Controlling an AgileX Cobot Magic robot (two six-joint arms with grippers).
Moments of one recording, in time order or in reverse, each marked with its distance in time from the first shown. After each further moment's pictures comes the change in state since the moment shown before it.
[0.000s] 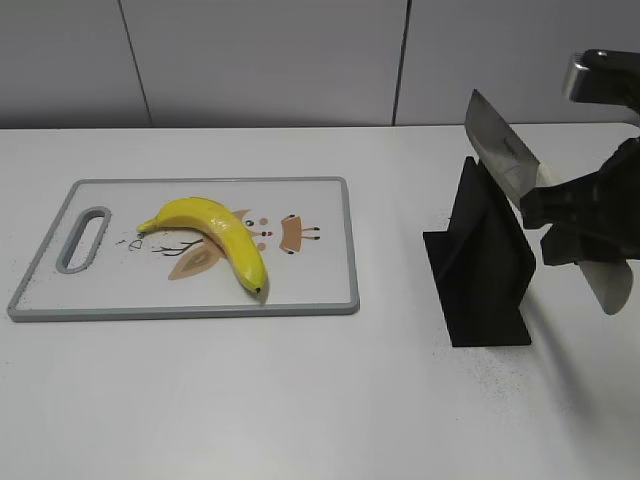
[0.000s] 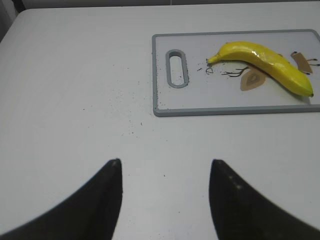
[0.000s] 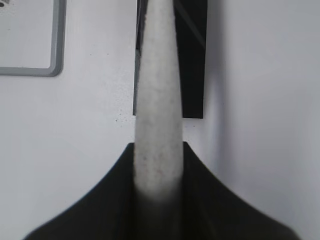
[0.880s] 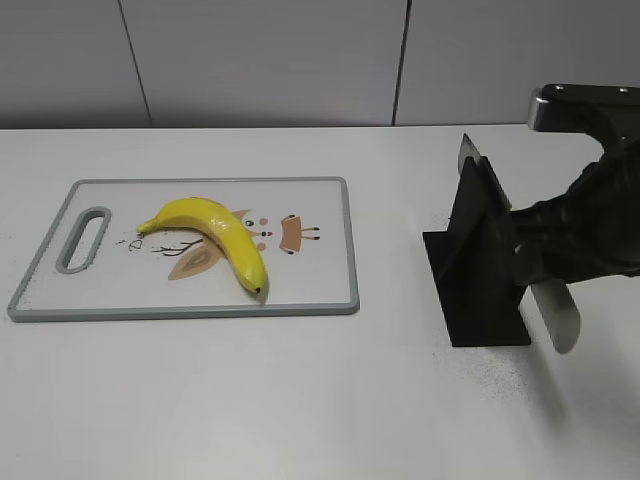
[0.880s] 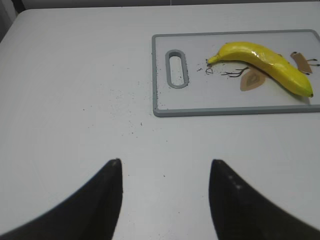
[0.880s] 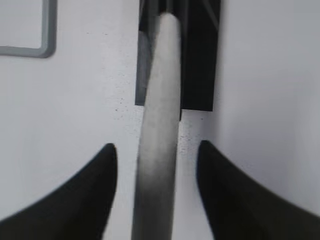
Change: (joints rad) left arm 0.000 0.000 0.000 0.000 -0.001 0.000; right arm 0.000 0.100 -0.015 0.051 -0.004 -0.066
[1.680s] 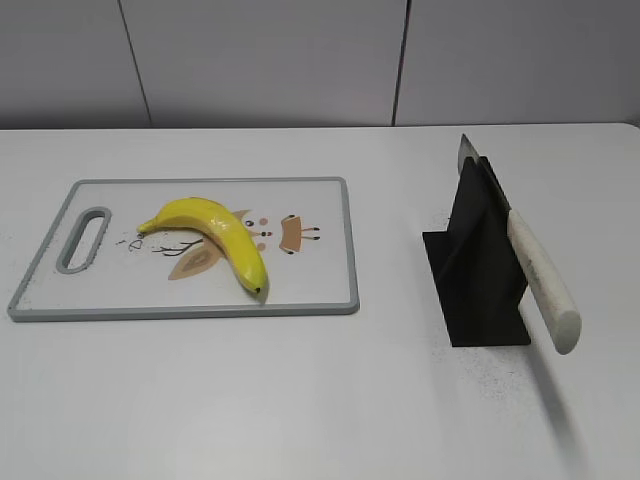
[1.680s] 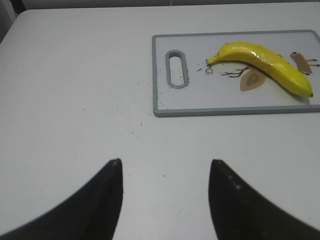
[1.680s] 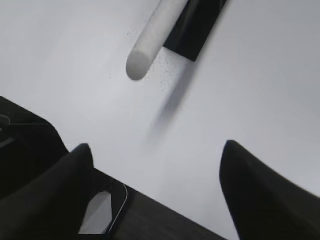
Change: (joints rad) left arm 0.000 0.000 0.000 0.000 0.000 0.000; right arm 0.000 -0.611 0.145 0.040 0.311 -0.449
